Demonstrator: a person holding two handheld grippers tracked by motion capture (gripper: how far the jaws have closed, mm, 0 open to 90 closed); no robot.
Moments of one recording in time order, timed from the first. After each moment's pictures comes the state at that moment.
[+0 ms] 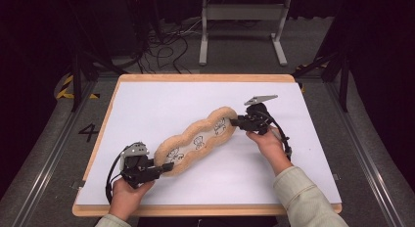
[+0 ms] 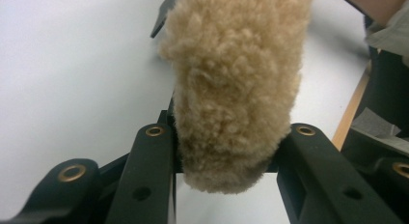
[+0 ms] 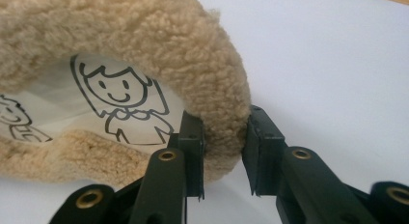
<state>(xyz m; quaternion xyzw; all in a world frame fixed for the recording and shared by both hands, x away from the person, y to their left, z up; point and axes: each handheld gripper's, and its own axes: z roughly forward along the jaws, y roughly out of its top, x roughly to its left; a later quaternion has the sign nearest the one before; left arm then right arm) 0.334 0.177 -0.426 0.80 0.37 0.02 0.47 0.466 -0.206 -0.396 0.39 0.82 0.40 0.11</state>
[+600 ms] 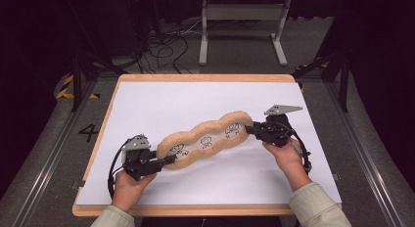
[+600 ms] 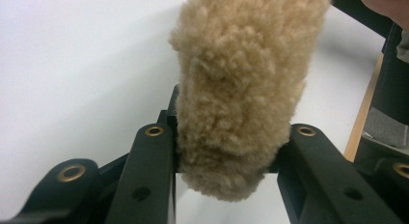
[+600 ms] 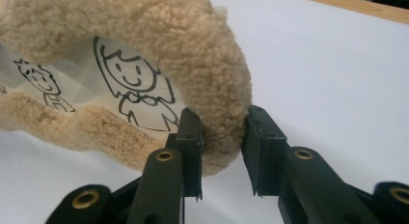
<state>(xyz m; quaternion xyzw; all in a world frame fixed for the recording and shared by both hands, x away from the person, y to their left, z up) 0.349 0.172 -0.414 0.81 0.33 0.04 0.49 0.408 -0.244 -0.375 0.40 0.80 0.42 0.15</state>
